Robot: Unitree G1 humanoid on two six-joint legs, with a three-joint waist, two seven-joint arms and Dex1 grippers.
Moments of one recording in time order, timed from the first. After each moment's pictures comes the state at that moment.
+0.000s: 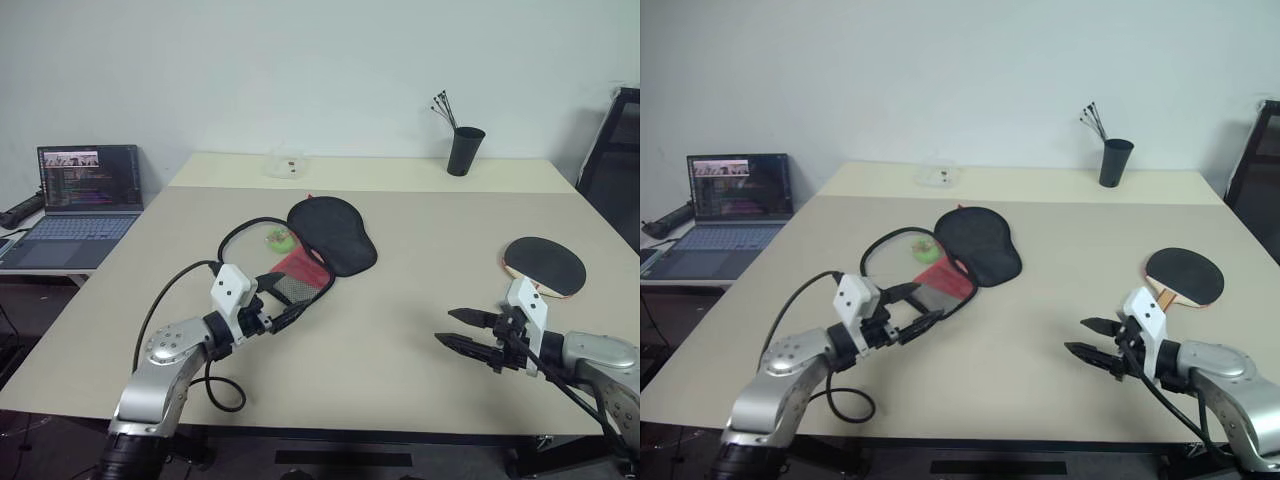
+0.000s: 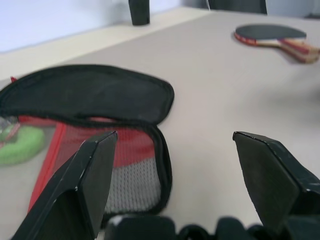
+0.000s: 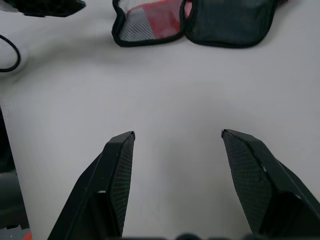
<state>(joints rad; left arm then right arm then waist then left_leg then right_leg) -0.29 0.50 0.05 -0.08 -0.34 0.23 -0.76 -0.13 -0.75 -0.16 -0.43 0.57 0.71 0.83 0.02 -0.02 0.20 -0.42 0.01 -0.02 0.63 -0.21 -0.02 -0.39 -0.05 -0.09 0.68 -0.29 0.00</state>
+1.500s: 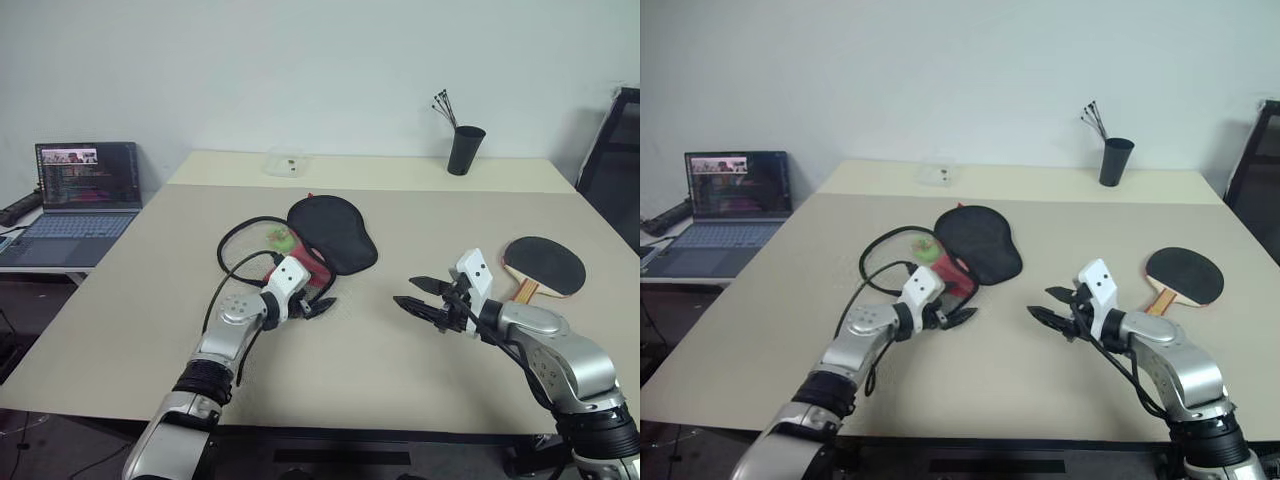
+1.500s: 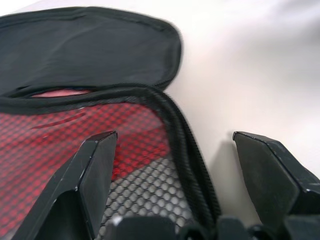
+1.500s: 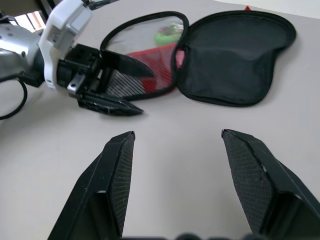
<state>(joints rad) -0.65 0.35 -0.13 0.58 -0.06 -0.01 -0.80 -0.37 -0.53 0.01 -0.26 0.47 0.66 0.70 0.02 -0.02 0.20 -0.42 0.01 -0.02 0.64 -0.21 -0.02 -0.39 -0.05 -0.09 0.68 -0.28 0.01</state>
